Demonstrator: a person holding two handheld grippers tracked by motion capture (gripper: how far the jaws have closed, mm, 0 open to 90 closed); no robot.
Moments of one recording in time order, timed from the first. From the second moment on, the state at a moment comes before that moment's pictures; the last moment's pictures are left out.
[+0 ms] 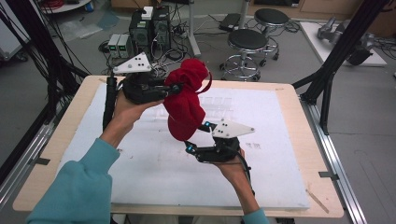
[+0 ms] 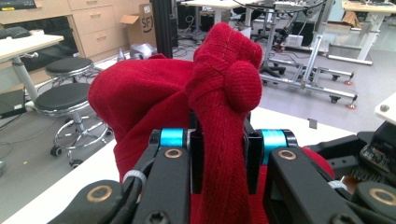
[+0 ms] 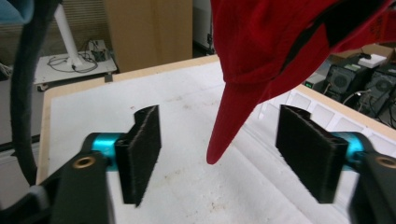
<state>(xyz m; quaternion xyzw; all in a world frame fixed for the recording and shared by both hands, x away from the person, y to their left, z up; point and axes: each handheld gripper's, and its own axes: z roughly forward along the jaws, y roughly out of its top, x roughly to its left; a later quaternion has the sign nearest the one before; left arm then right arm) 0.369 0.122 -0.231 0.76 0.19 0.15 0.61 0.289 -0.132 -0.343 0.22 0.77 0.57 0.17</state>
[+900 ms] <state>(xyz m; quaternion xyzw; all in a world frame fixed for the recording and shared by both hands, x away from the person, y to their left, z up) 0.370 0.114 -0.237 0.76 0.18 0.13 0.61 0.295 -0.137 -0.343 0.26 0.75 0.59 0.13</state>
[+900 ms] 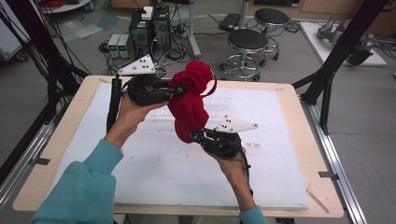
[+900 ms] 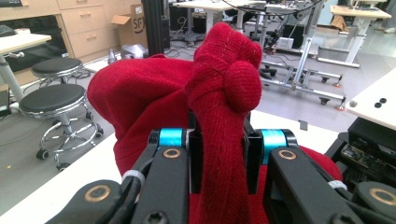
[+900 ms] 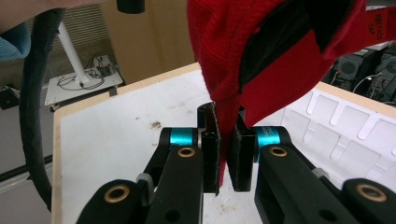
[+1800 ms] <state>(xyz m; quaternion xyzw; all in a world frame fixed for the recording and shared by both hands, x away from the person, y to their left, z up) 0.364 0.164 -0.261 0.76 0.21 0.15 0.60 0.318 -0.157 -0.328 0.30 0.73 0.58 0.19</state>
